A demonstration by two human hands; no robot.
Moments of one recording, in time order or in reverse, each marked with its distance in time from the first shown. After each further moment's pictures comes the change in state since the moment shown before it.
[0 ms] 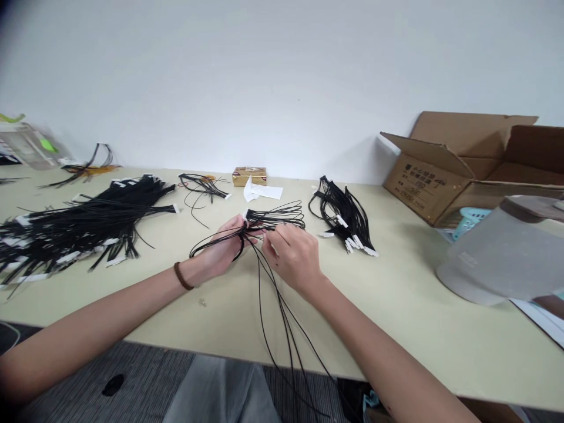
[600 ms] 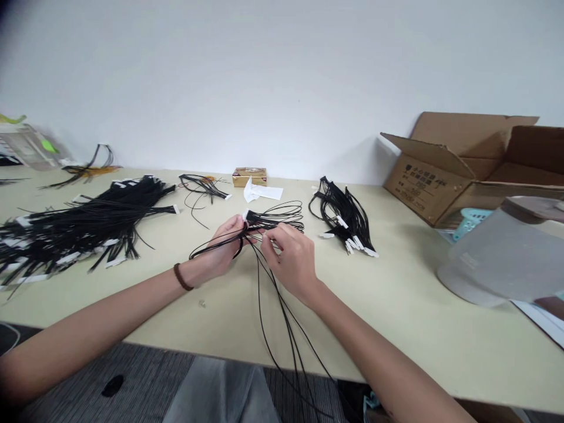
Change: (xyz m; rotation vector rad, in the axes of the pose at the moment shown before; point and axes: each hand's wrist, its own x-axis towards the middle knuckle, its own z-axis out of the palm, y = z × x) left_hand 0.003 -0.005 -0.004 0.118 0.005 0.087; right_hand 0.004 -0.009 -0.005 0.312 -0.150 0.327
